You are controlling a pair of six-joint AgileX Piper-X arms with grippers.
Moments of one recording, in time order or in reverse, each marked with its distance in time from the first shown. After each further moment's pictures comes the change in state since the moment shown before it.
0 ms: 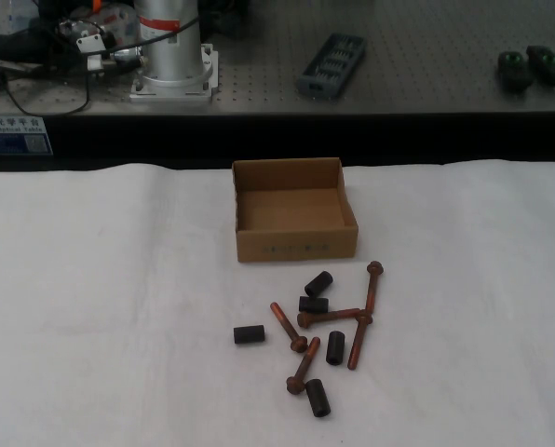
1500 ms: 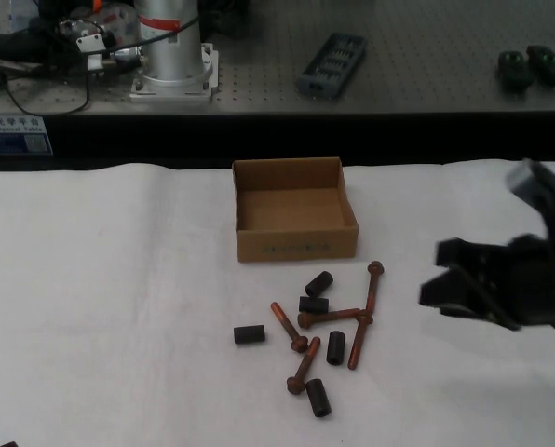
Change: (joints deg) left arm 0.0 0.0 0.0 -2.8 2.7 -29.6; right arm 22.6 80.6 -43.2 -12.4 -28.2 1.8
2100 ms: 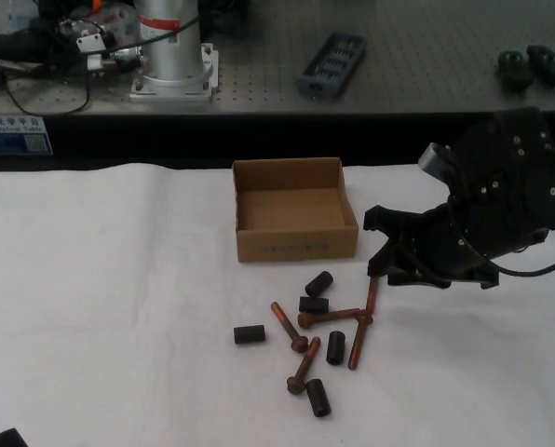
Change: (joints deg) left arm 0.0 0.0 0.0 -3.4 1.2 -0.7; right arm 0.8 22.9 -18.2 2.9 1.8 0.0
